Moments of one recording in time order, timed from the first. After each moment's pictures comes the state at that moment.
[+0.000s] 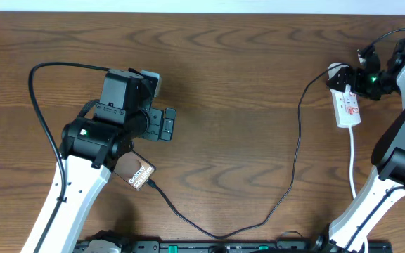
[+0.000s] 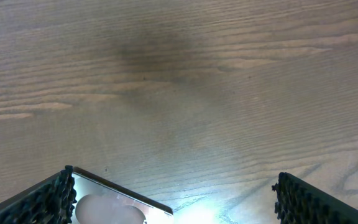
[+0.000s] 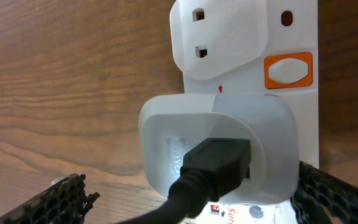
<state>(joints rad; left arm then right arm) -0.30 1.23 1.21 -0.93 0.04 -0.07 -0.41 2.25 1.81 -0.95 -0.50 -0.26</state>
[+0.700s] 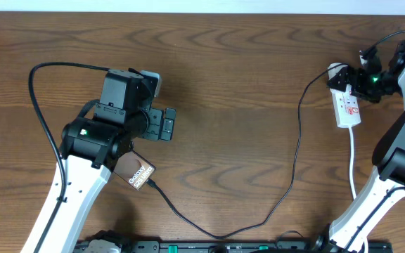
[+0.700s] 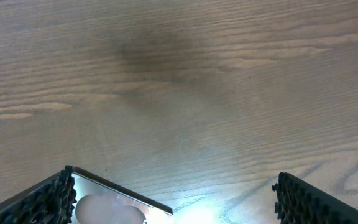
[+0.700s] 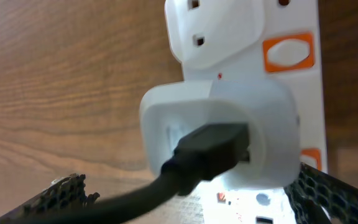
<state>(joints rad) -0.30 1.23 1.21 -0.93 0.04 -0.07 -0.42 2.25 1.81 -0.97 -0.52 -0.21</state>
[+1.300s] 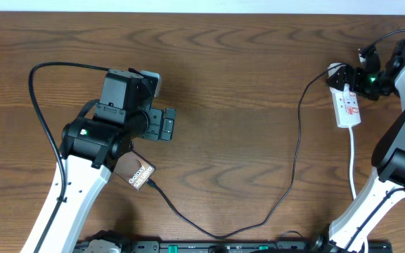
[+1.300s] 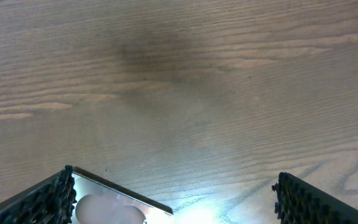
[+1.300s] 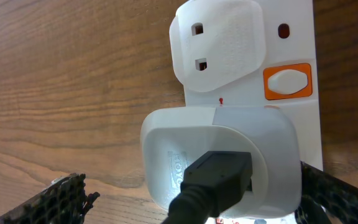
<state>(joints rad) -0.30 1.23 1.21 -0.93 0.04 -0.07 -0.41 2.23 1.76 -0.88 -0.52 -0.21</state>
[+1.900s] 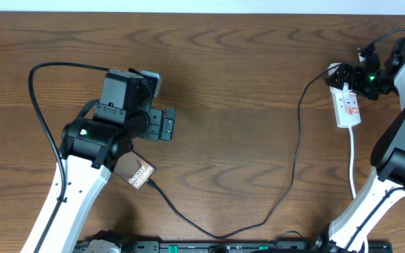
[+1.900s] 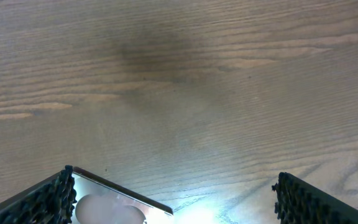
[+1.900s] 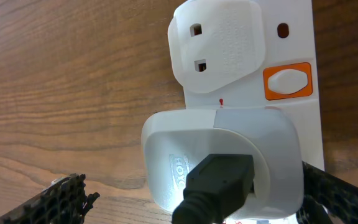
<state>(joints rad) -0.30 1.23 1.21 -0.93 0.04 -0.07 -0.40 2.24 1.78 -0.90 -0.50 -0.19</state>
